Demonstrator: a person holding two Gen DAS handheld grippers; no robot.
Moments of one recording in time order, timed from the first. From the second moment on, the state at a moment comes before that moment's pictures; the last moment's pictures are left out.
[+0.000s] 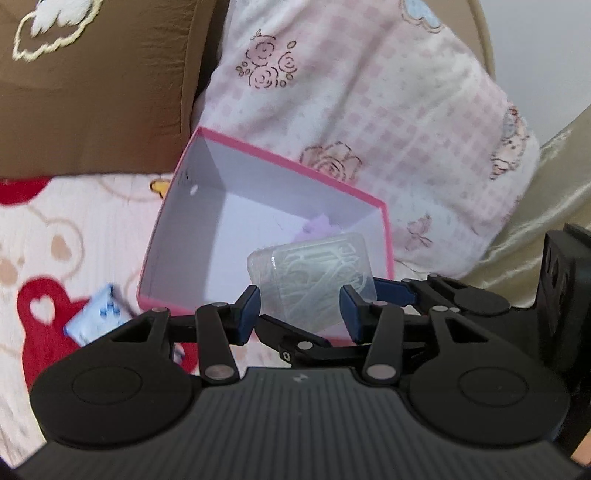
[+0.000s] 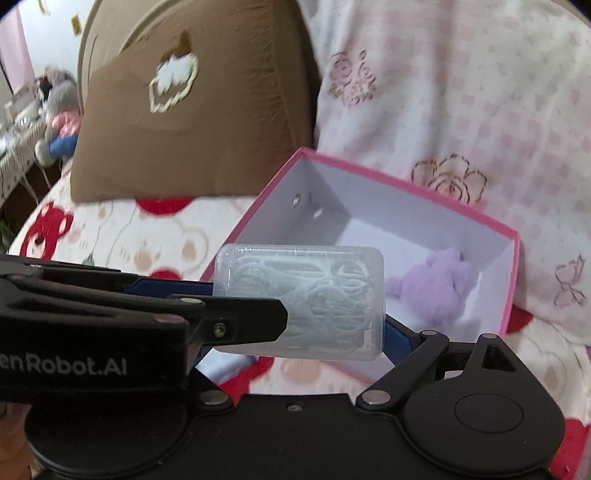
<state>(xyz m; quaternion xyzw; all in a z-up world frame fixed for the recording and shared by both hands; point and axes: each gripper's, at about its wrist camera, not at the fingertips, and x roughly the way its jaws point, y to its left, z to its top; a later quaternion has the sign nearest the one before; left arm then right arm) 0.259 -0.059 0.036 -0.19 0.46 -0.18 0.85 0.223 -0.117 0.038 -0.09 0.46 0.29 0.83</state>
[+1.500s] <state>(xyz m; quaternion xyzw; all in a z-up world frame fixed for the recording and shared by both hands) 0.426 -0.106 -0.078 -0.15 0.53 -0.15 0.82 0.374 -0.123 -0.070 -0.07 0.53 0.28 0.80</state>
